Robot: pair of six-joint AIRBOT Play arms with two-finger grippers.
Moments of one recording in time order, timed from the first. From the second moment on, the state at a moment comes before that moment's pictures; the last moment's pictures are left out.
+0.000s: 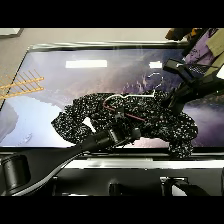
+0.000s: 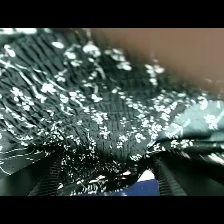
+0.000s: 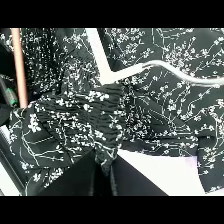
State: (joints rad) left arm -1.07 -1.73 1.38 1.67 -0.72 -2.78; right arm -0.04 -1.21 1.46 -1.14 1.59 0.57
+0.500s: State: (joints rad) left arm -1.04 -1.72 1.38 1.67 -0.71 -2.85; right arm -0.04 -1.19 1.46 -1.14 1.60 0.59
